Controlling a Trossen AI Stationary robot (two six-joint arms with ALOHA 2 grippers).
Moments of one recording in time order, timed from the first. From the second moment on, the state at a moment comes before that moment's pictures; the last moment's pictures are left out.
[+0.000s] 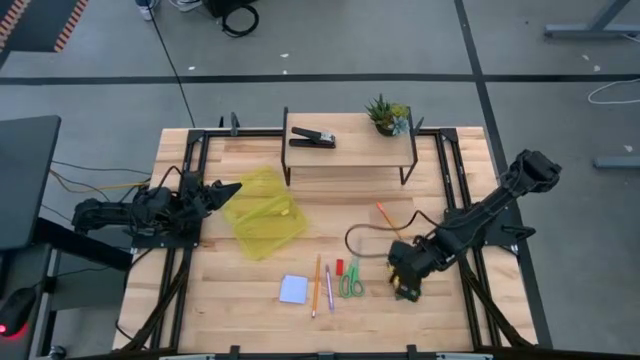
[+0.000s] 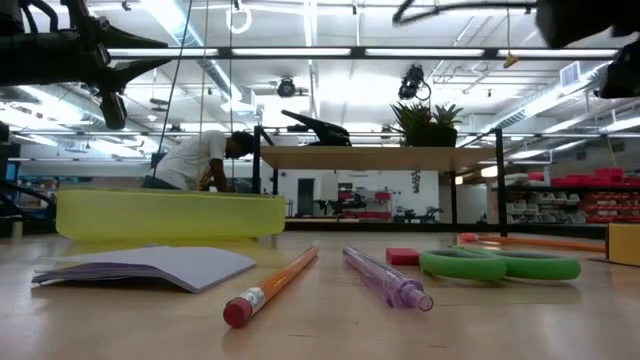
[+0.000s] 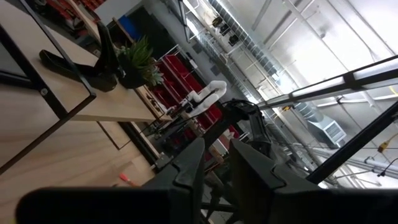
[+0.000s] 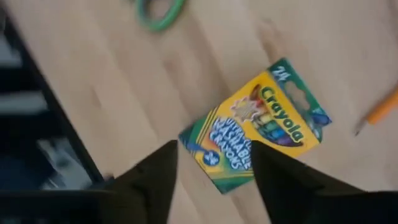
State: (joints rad) left arm -0.04 0.01 0.01 0.28 -0.38 -0.85; right arm 0.62 1.39 0.95 -0.82 -0.03 1.09
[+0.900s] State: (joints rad) left arm -0.04 0.01 0.01 0.25 -0.38 -0.85; right arm 0.64 1.39 0.94 -0.94 0.17 1.69
